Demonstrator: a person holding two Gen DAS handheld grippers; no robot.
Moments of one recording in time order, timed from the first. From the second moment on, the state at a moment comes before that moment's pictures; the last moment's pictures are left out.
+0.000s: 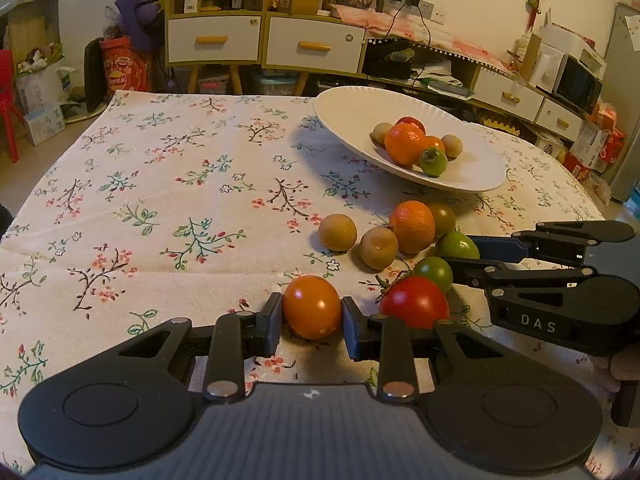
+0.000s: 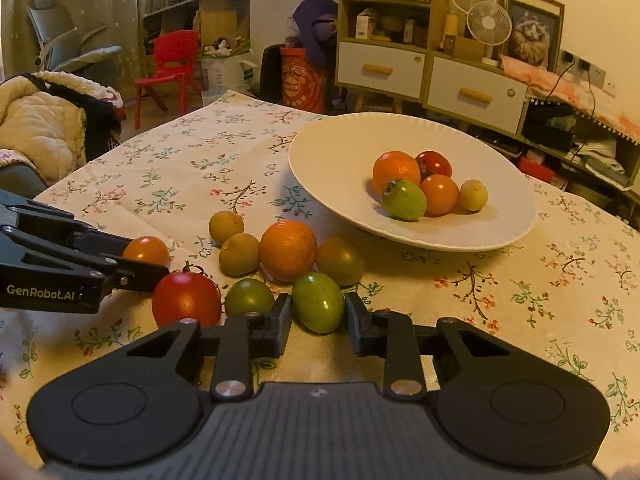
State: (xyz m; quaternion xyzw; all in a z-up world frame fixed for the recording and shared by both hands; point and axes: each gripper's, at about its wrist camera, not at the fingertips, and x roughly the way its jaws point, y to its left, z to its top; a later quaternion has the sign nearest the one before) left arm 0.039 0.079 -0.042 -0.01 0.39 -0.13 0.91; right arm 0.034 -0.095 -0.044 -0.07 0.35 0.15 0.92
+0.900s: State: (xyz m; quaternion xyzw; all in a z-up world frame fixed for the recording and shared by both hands) left arm 0.045 0.076 -0.023 -0.05 0.39 -0.14 0.91; right arm 0.032 -0.106 -0.020 -0.01 0.36 0.15 0.92
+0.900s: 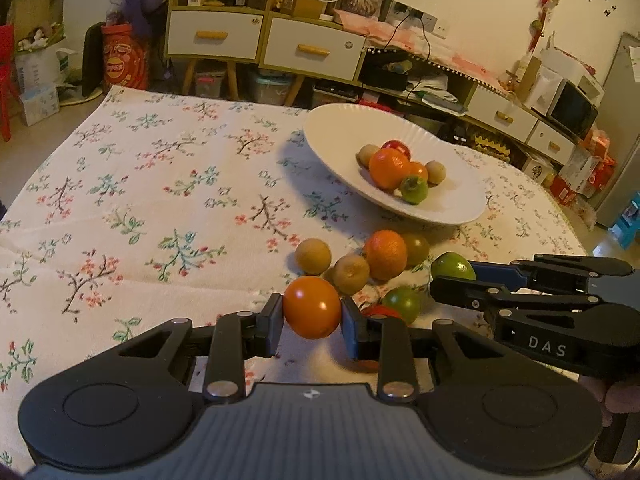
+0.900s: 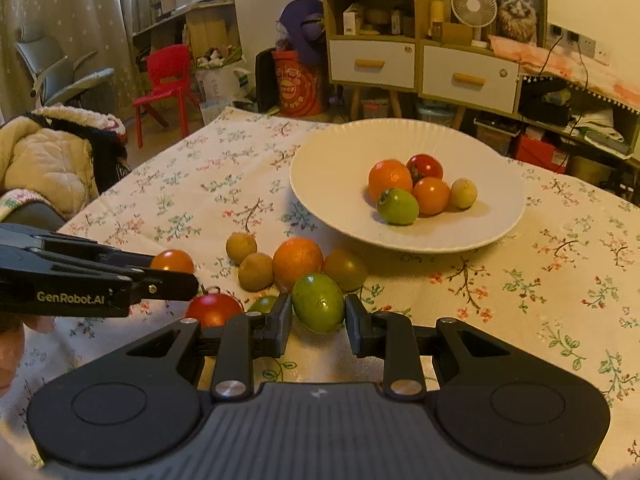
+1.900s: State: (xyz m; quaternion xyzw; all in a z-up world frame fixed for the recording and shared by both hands) left arm 0.098 0.009 0.002 -0.02 0.34 -0.19 0.92; right arm 0.080 -0.167 0.001 0.03 0.34 0.11 0.93
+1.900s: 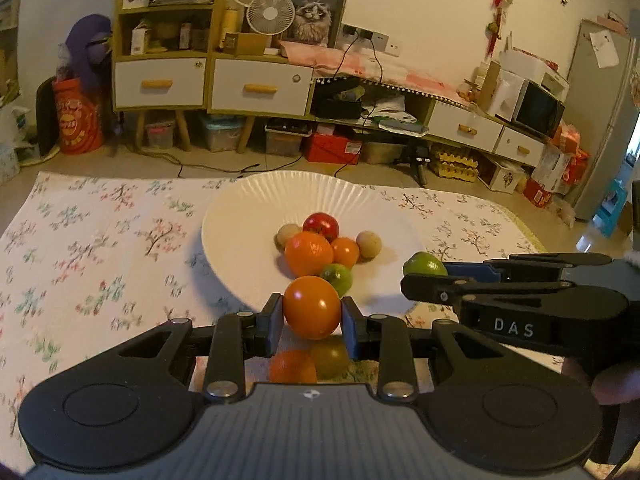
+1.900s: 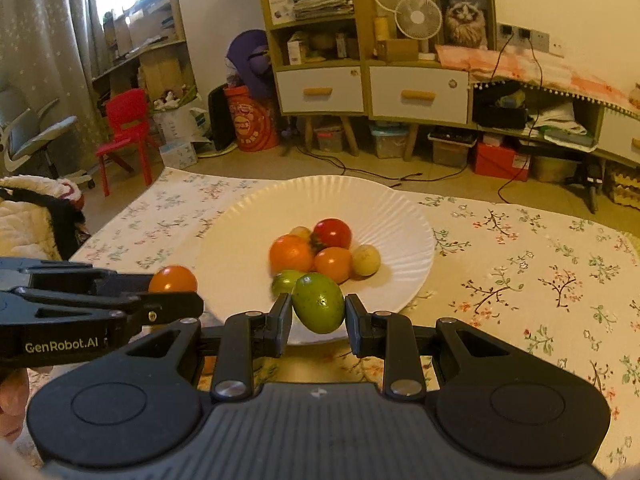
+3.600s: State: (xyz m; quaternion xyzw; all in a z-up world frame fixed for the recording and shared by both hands) left arm 0.096 0.022 0.005 0.00 0.34 -0.17 0.93; right arm 0.078 -0.170 0.006 0.02 0.34 0.09 0.94
